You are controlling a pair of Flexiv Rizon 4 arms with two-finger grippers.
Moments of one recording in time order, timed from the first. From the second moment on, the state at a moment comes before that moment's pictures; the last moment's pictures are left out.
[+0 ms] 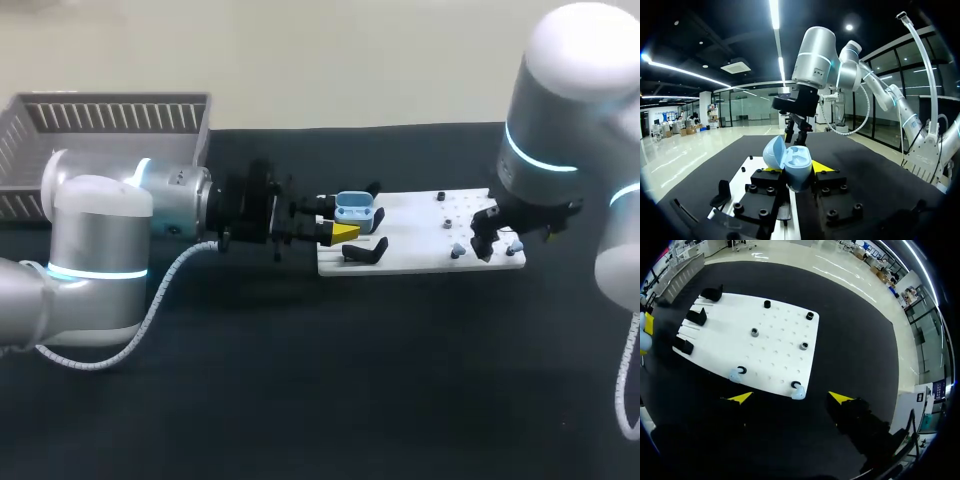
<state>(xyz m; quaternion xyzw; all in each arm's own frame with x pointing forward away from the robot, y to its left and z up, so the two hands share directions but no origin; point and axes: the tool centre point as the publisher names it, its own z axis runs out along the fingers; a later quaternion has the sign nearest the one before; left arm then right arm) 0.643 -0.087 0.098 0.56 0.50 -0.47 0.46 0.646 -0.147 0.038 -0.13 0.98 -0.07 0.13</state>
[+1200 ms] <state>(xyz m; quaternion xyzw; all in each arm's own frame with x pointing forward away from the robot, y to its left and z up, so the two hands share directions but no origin) 0.643 -0.087 0.098 0.56 0.50 -0.47 0.46 0.647 -0.150 0.031 -0.13 0.98 -0.07 0.13</state>
